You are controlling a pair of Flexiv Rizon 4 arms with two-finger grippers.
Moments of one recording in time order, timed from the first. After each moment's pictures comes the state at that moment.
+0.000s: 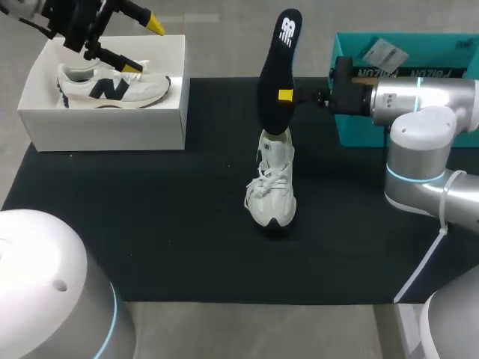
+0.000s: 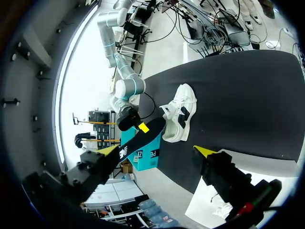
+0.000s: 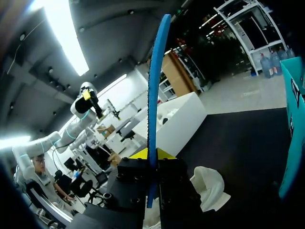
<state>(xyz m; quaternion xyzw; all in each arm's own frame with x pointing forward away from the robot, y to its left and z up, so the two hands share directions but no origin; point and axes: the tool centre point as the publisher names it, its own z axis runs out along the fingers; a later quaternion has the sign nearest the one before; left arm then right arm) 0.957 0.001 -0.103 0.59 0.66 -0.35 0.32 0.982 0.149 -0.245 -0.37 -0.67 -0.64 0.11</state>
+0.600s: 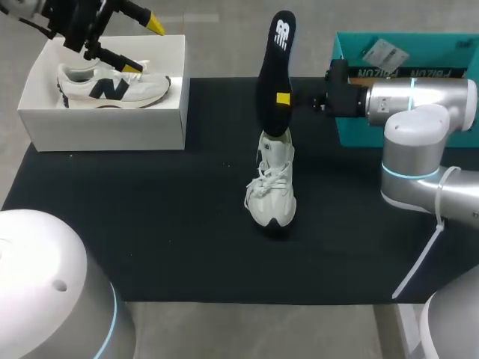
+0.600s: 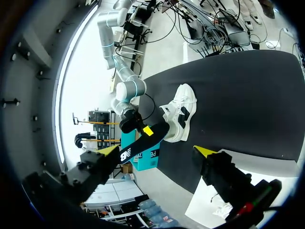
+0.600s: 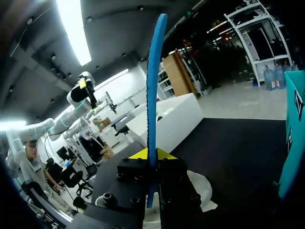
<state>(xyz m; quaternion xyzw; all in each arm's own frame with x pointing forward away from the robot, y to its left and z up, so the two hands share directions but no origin) 0.957 0.001 -0.103 0.59 0.66 -0.35 0.32 0.998 0.150 -0.265 -0.34 -0.70 -0.63 0.07</state>
